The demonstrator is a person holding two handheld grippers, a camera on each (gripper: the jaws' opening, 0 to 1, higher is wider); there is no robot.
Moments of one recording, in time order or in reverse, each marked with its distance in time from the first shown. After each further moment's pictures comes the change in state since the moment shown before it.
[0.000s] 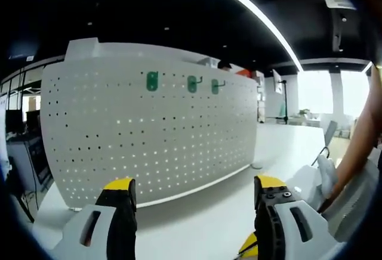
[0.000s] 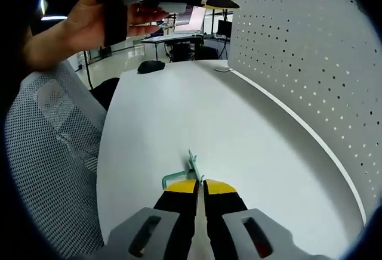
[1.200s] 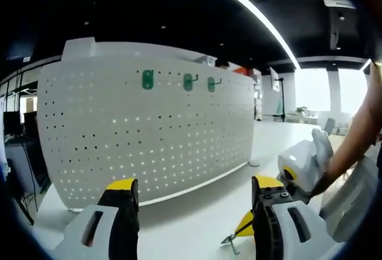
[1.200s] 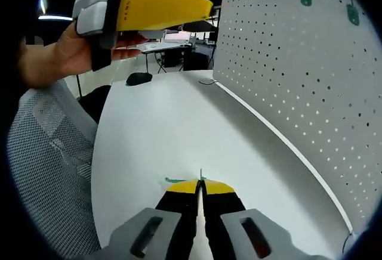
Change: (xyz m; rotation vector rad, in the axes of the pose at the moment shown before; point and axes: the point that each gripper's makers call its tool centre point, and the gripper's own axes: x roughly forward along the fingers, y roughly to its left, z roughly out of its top) left arm 0.001 -0.005 -0.002 0.013 0.014 -0.022; right arm -0.025 -0.036 0.028 0.004 -0.041 -0.080
